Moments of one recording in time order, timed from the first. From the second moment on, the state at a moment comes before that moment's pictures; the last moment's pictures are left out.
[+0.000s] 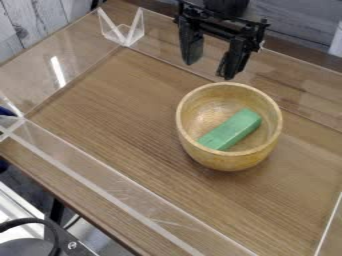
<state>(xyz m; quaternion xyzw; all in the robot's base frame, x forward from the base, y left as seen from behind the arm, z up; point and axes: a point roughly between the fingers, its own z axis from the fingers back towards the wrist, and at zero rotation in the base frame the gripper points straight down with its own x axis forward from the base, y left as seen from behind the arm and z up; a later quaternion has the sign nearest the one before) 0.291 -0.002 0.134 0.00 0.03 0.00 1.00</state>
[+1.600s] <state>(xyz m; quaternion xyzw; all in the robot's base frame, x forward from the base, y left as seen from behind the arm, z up) 0.281 -0.035 0.044 -0.02 0.06 -0.07 1.00</state>
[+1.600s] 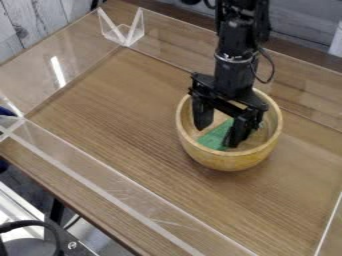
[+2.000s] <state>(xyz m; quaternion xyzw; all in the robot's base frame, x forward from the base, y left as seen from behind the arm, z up) 0.282 -0.036 0.036 -0.02 0.05 -0.08 1.00</state>
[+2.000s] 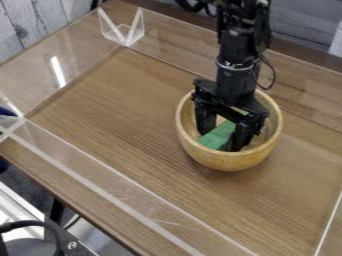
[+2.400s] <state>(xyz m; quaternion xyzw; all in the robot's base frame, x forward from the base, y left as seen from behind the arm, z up) 0.280 -0.039 0.037 -0.02 0.04 -0.08 1.00</state>
